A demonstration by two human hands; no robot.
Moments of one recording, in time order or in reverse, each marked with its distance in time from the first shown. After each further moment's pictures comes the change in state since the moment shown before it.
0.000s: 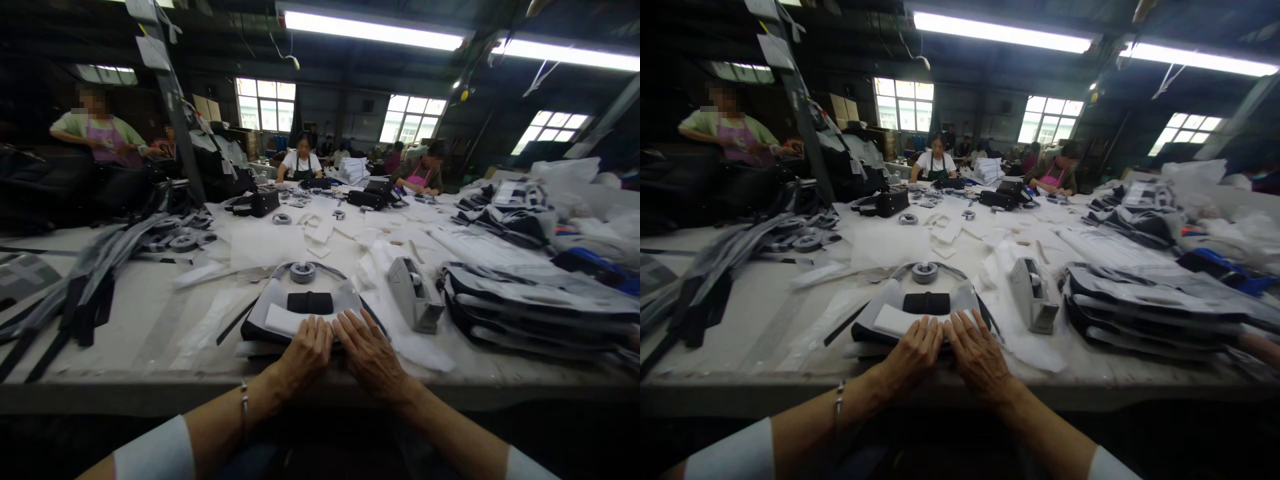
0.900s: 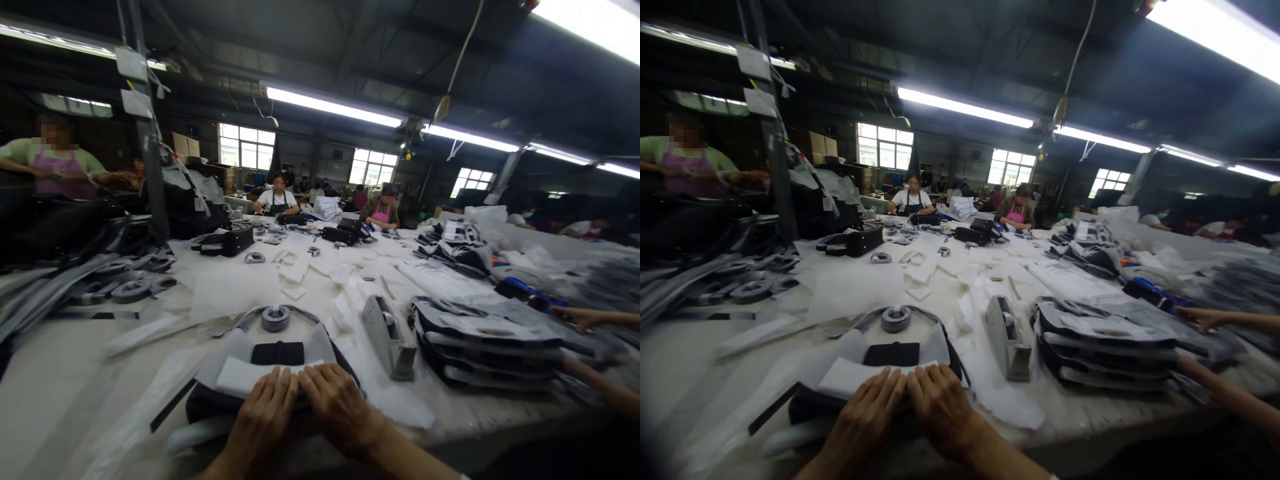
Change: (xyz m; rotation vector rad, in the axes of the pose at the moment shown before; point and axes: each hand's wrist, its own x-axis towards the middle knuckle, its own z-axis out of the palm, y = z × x) left_hand -0.011 -0.022 0.034 0.064 0.507 -0.169; right_hand 0.043 -0.001 0.008 0.051 -0.022 -0.017
